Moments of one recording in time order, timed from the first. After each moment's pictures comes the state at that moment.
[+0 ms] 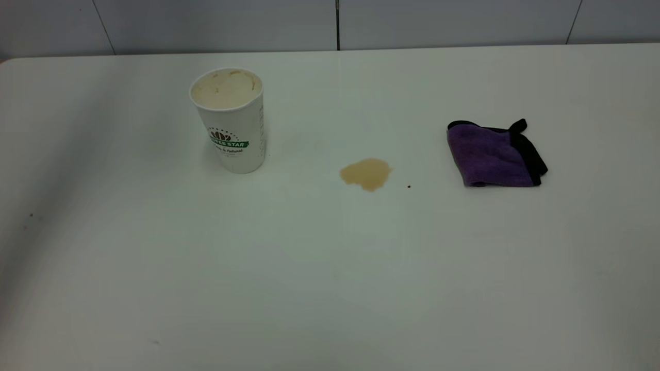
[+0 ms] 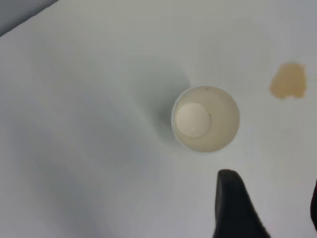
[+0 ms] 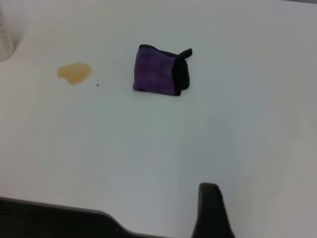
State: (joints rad) left arm -0.21 1.93 -2.01 -0.17 1.16 0.34; right arm 0.08 -0.02 -0.48 0.05 1.12 -0.06
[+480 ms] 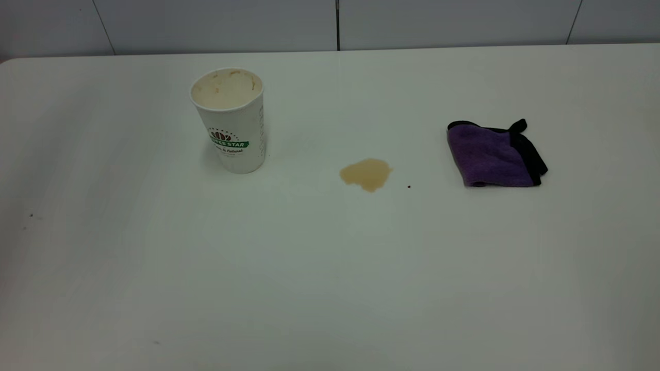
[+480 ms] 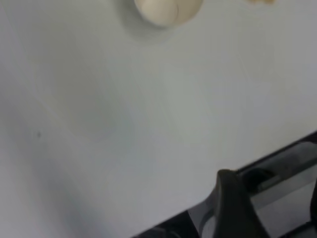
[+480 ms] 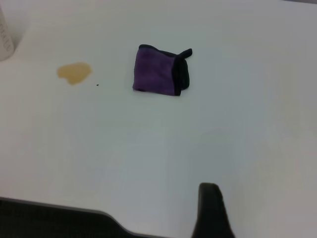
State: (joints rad) left arm -0.21 1.49 -1.42 -0.15 1.16 0.23; right arm 0.08 -0.02 -0.48 0.05 1.12 -0.06
